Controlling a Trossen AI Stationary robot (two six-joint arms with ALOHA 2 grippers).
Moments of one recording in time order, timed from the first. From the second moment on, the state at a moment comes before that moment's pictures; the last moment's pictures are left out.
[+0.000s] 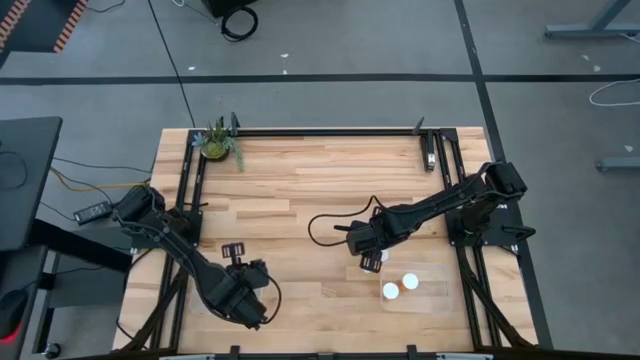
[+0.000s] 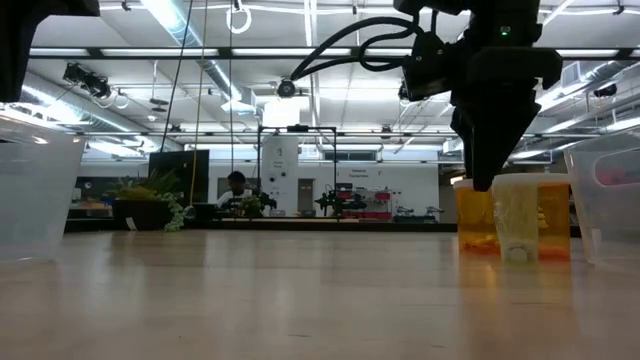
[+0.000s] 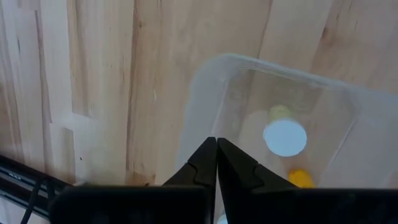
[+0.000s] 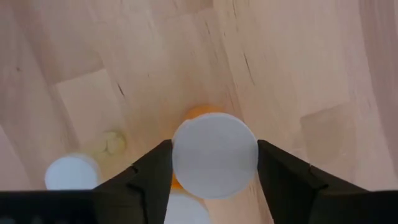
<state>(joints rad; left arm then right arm) -0.72 1.76 1.41 -1.36 -0.27 -0.90 0.27 1.71 1.17 -0.88 0.15 0.57</state>
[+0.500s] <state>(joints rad) -0.72 1.76 1.41 -1.36 -0.28 -0.90 0.32 1.48 1.17 -0.88 0.19 0.59</state>
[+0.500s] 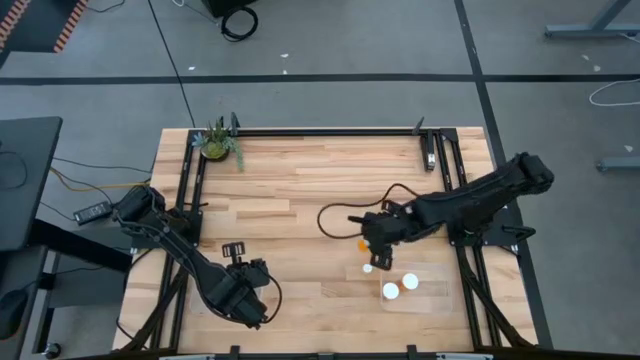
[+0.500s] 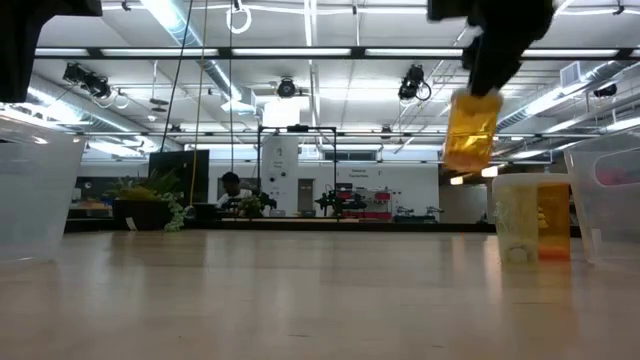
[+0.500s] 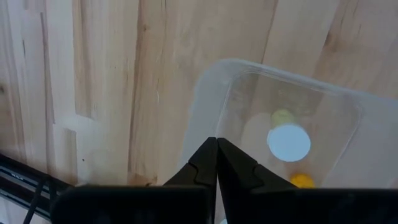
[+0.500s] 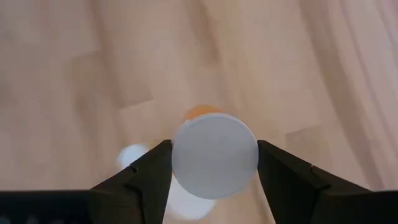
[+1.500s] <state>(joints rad) -0.72 1.76 1.41 -1.36 -0.29 -0.90 0.98 1.41 1.17 -1.19 0.23 1.41</state>
